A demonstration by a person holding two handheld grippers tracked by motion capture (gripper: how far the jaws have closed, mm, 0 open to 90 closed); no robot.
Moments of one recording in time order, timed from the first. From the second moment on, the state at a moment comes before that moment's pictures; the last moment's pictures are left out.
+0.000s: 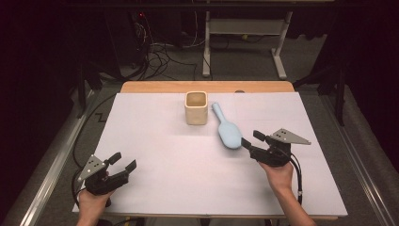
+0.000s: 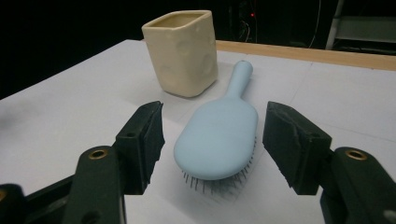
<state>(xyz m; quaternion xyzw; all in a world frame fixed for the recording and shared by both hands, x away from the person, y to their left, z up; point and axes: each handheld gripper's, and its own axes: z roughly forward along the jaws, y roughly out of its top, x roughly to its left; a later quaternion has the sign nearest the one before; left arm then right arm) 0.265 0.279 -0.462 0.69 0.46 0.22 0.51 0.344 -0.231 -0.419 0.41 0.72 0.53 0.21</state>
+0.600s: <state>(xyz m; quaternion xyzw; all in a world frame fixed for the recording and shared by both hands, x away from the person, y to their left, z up) 0.265 0.278 -0.462 0.69 0.46 0.22 0.51 0.373 -0.210 -0.412 0.40 0.75 0.50 0.18</state>
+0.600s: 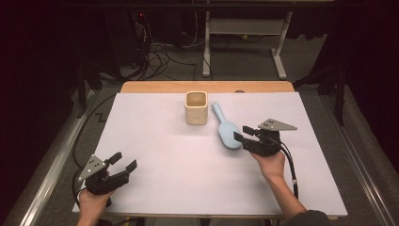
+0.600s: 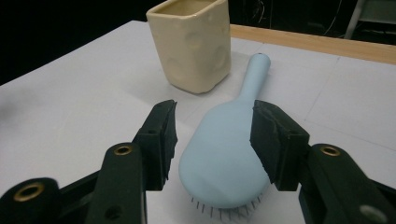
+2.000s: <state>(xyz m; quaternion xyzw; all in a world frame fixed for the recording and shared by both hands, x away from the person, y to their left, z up) 0.263 0.280 -0.462 0.69 0.46 0.22 0.51 0.486 -0.118 -0.395 0.38 0.87 0.28 0.16</state>
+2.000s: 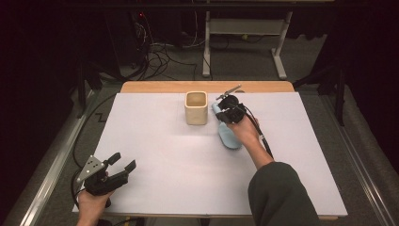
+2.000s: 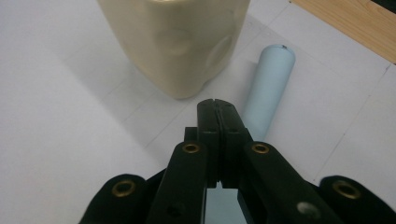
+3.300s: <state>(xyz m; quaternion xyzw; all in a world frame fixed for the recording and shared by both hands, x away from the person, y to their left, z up) 0.260 0.270 -0.461 0.71 0.44 0.22 0.51 0.535 -0.096 -0.419 0.43 0.86 0.21 0.15</state>
